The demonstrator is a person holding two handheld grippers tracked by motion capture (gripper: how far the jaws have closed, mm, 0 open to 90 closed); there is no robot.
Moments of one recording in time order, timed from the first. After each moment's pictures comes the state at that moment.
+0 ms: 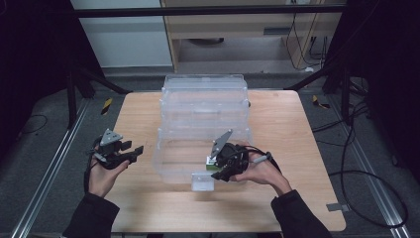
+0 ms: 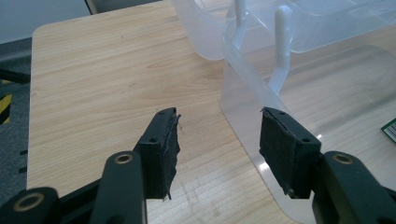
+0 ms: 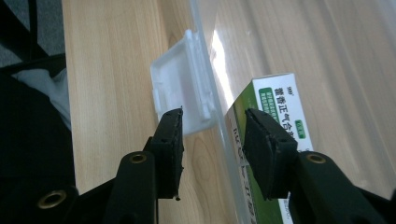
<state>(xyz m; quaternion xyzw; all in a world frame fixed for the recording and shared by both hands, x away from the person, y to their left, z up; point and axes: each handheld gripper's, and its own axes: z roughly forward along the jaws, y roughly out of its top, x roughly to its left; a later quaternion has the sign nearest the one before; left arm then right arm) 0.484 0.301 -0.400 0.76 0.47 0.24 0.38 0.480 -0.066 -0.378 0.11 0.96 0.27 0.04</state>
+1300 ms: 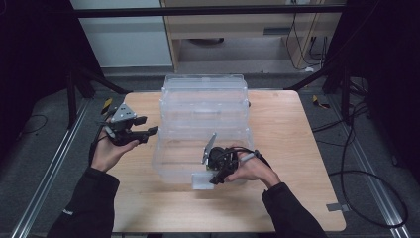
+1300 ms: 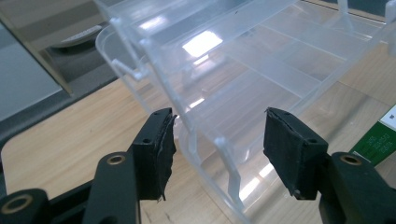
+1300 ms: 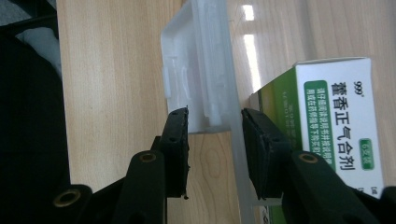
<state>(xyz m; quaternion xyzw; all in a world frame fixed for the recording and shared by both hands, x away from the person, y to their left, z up) 0.528 0.257 -0.336 0.82 0.32 0.25 0.40 0.498 -0.042 -0.408 0.08 0.98 0.19 -0.01</state>
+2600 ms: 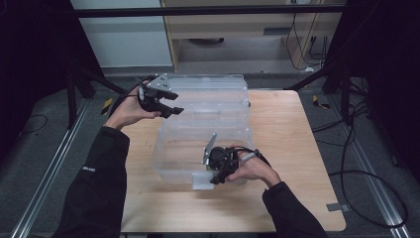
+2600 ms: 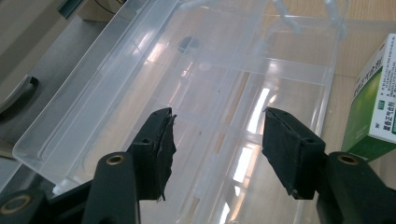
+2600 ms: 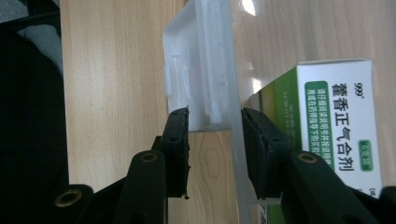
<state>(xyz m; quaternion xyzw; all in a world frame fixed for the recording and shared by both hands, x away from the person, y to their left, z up) 0.606 0.190 -0.288 0.91 0.11 0.19 0.35 0.498 -0.043 -0.408 0.07 0.98 0.20 -0.02</state>
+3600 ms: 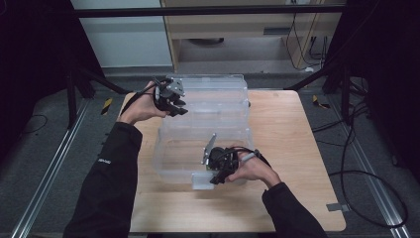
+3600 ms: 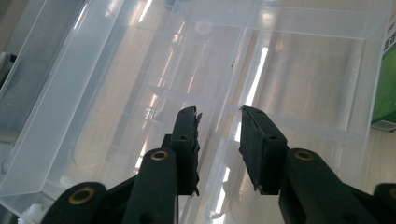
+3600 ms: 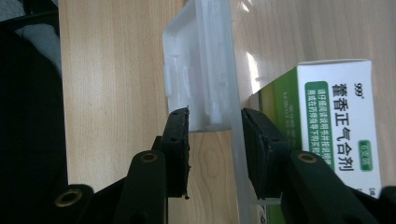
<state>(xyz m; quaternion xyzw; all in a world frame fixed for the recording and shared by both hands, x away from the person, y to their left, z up) 0.633 0.163 -0.309 0.95 0.09 0.18 0.25 0.498 -0.043 -0.408 0.07 0.98 0.19 -0.01</state>
